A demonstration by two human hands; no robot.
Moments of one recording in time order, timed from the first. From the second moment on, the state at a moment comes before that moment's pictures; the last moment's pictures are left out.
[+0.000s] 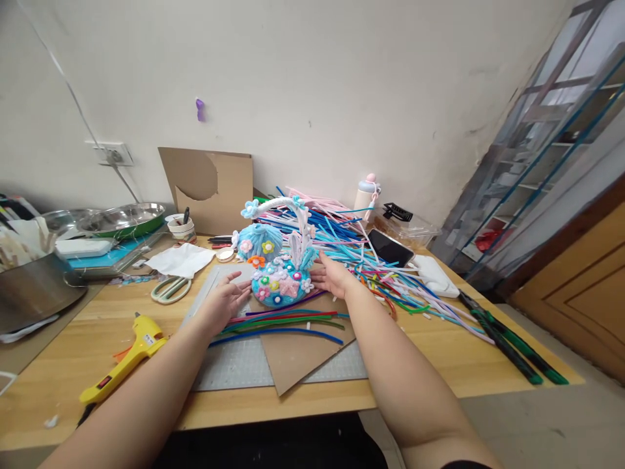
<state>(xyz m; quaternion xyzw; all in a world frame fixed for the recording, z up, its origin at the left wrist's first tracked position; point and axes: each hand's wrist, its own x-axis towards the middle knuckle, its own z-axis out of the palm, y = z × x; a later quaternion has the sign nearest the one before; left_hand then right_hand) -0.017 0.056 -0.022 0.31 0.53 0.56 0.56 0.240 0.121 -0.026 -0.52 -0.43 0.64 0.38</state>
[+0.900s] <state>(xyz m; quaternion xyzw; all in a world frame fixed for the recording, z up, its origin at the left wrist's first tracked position) -0.027 0.036 -0.025 0.80 0.54 0.14 0.24 0.210 0.075 0.005 -0.43 -0.88 0.21 -0.01</state>
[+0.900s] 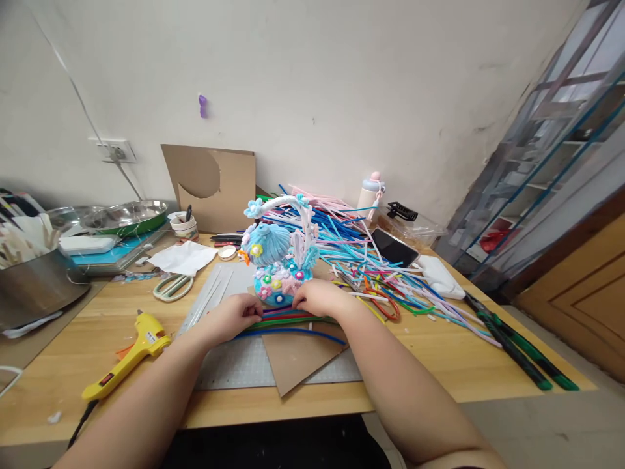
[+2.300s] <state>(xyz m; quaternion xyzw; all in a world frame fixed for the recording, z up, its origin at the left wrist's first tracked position) -0.015 0.024 -0.005 0.80 0.51 0.23 0.23 0.200 0.067 0.008 -0.38 -0.90 0.19 0.03</state>
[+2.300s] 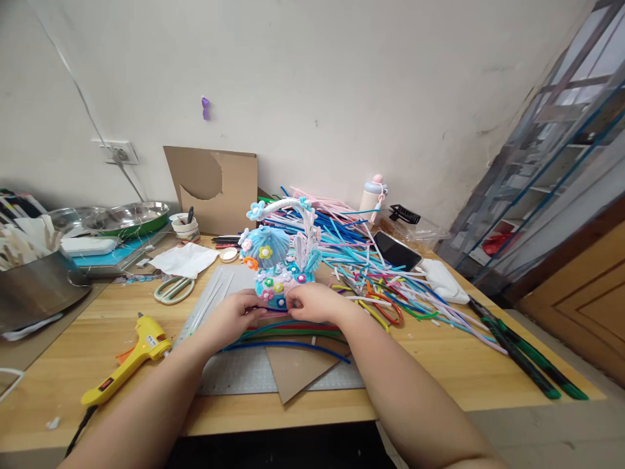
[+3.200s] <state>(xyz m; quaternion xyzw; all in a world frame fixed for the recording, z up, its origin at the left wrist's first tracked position) -0.013 0.005 0.018 0.81 0.51 0.28 0.07 0.227 0.085 0.002 -0.48 -0.87 0.09 -0.05</state>
